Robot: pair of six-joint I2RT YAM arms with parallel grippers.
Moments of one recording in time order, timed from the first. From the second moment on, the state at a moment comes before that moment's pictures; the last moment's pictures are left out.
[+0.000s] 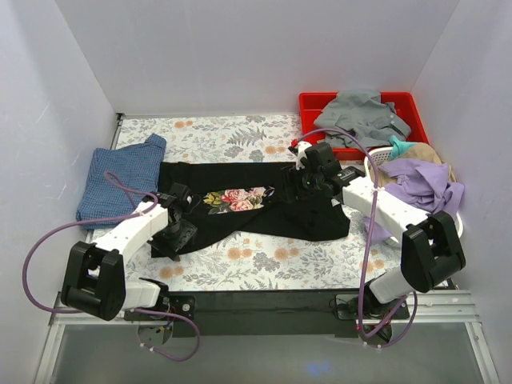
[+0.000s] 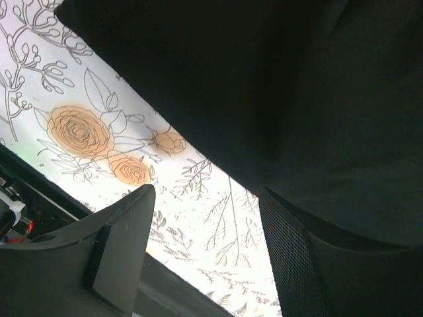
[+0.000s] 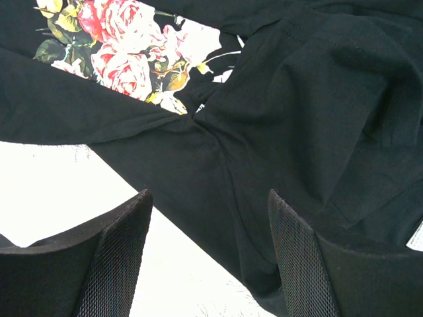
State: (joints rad) left arm -0.32 1.29 0.76 -1.04 -0.20 -1.33; right arm 0.55 1.48 1.06 -0.40 -0.21 0.20
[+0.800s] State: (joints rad) left arm -0.32 1.36 0.70 -0.86 -0.23 -1.36; right arm 0.54 1.48 1.05 -0.40 -0.20 0.18
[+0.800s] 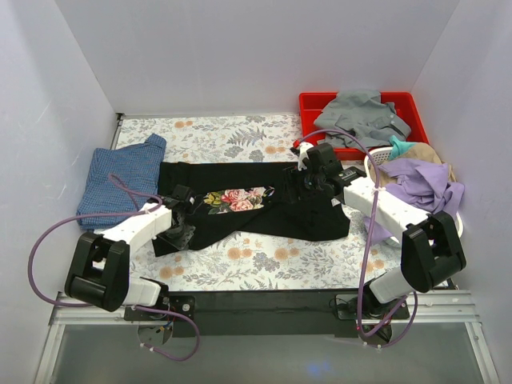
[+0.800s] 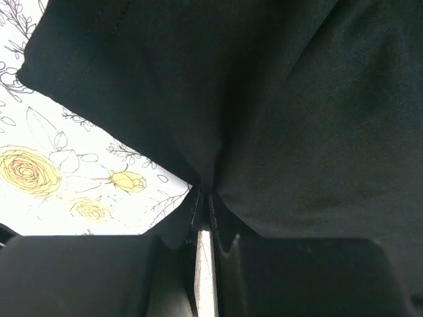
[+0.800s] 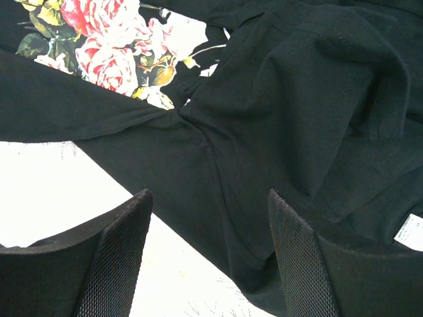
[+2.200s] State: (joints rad) left arm -0.23 1.65 1.22 -0.98 -0.48 -1.08; right arm 0.54 1.53 1.05 -0.40 -0.33 0.15
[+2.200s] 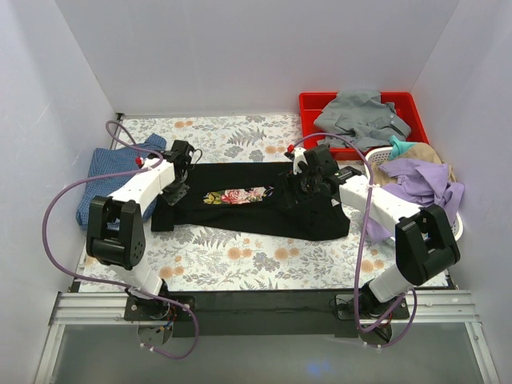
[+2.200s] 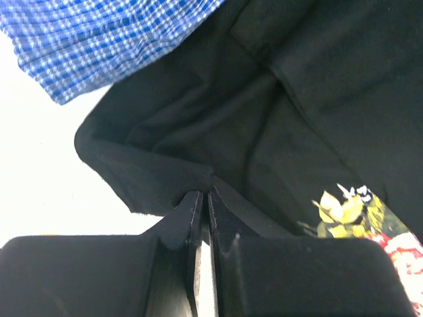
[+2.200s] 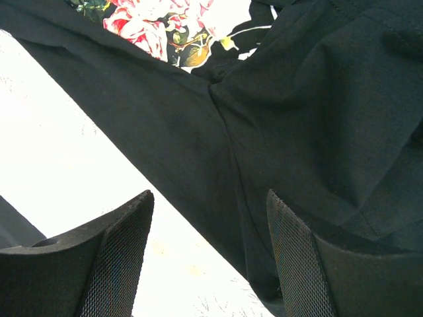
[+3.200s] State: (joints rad) left arm -0.19 1.98 1.61 -0.71 -0.17 -0.56; right arm 0.52 1.64 1.15 -0.44 0.01 0.23
